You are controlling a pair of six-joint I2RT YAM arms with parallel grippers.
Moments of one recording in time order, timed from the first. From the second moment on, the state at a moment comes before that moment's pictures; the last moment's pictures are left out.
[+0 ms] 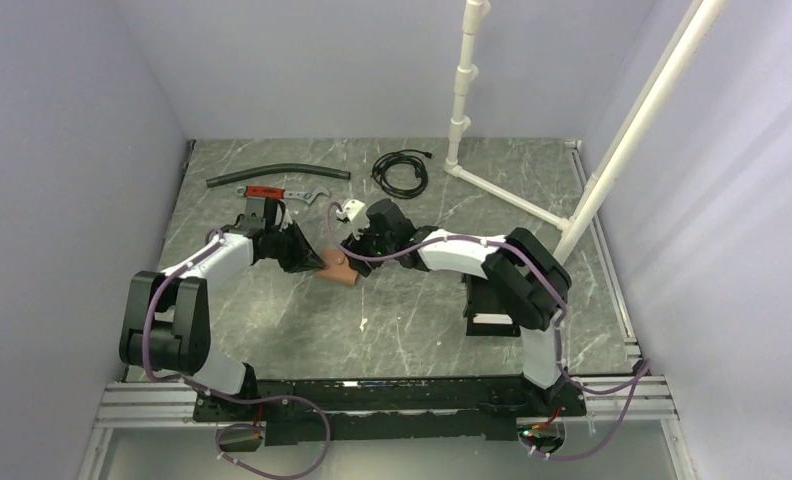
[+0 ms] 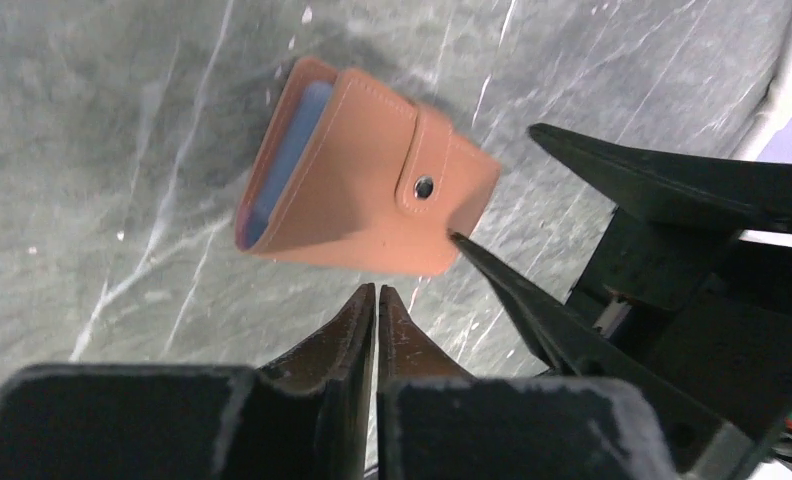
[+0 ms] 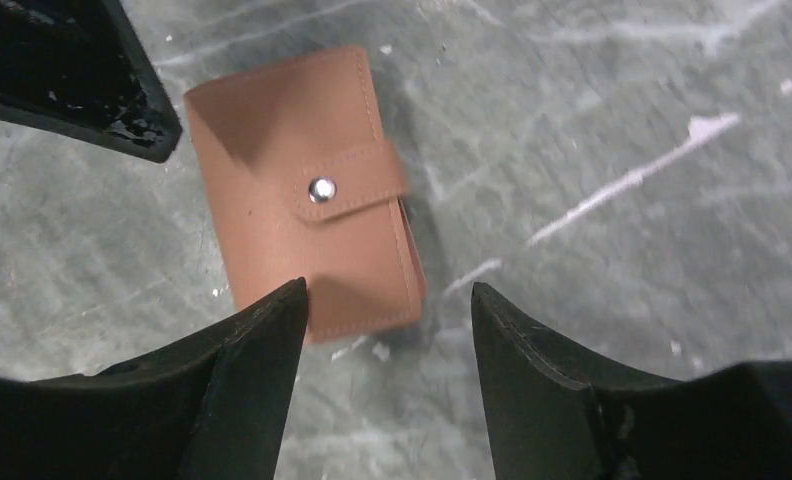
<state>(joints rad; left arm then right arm) -0.15 1.49 0.85 -0.39 0.45 -0.66 0.82 1.92 1.22 0.00 -0.19 -0.08</state>
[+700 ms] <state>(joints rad) -0.14 1.65 0.87 -0.26 0.45 -0.72 0.82 2.06 1.23 0.29 -0.40 -0.31</state>
